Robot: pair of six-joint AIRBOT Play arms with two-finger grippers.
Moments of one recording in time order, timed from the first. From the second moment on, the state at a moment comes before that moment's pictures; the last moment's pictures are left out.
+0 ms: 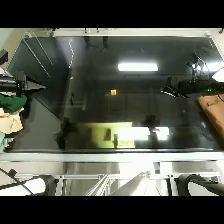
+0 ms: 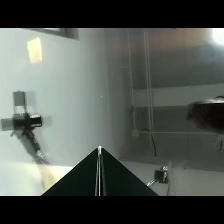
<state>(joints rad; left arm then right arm) 0.45 -1.44 1.34 -2.51 1.59 1.99 -0.06 -1.28 1.10 -0.96 1.02 1.49</state>
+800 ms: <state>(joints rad) 0.45 -1.43 1.34 -2.51 1.56 1.99 -0.06 -1.28 1.10 -0.96 1.03 1.49</state>
